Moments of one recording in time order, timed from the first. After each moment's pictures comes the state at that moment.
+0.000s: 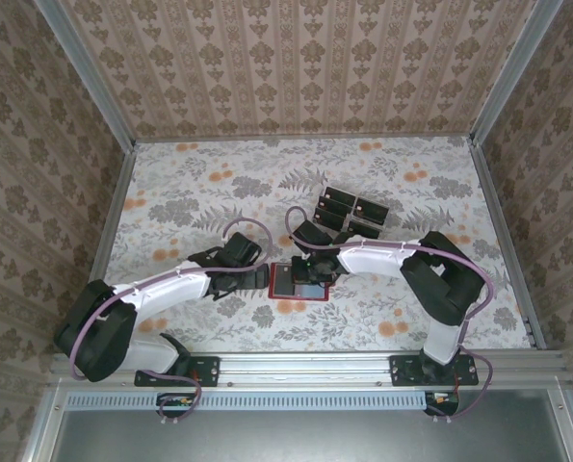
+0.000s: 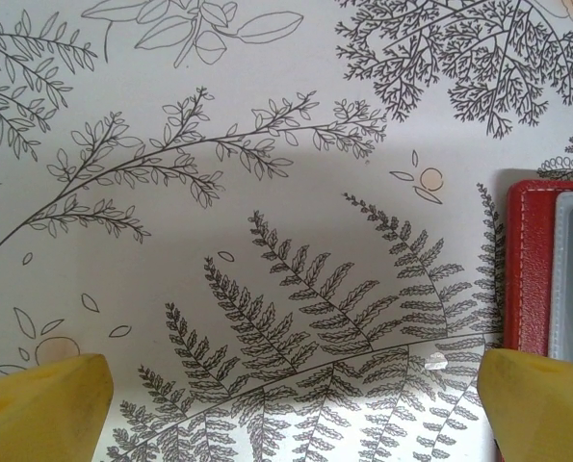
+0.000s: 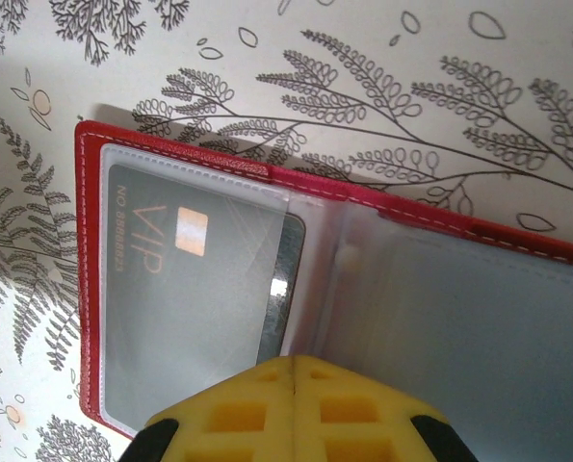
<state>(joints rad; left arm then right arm) -0.74 1.33 0.64 -0.44 -0.17 -0.62 0.80 1.80 1.04 -0.38 -0.16 0.76</state>
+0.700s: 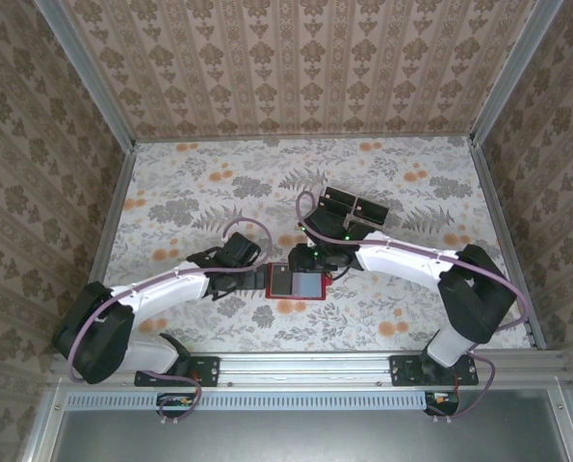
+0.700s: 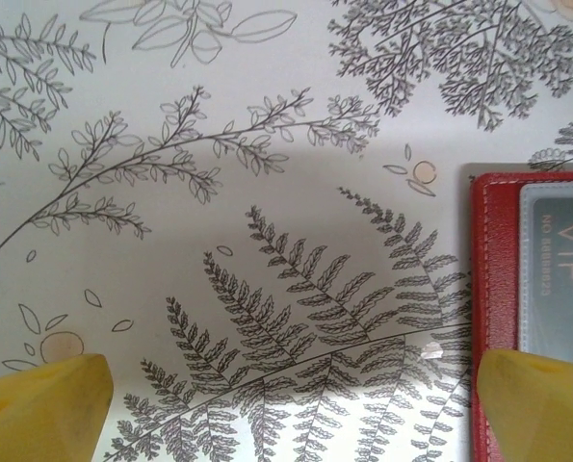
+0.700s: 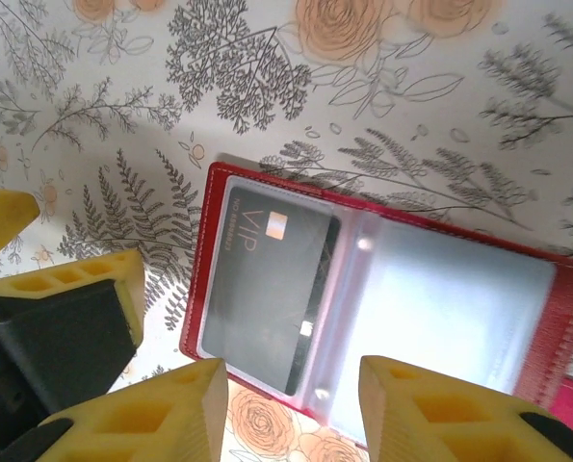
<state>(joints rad) -0.74 1.32 0.65 -0.46 -0.17 -0.60 0.76 1.61 1.05 -0.46 -0.13 0.72</state>
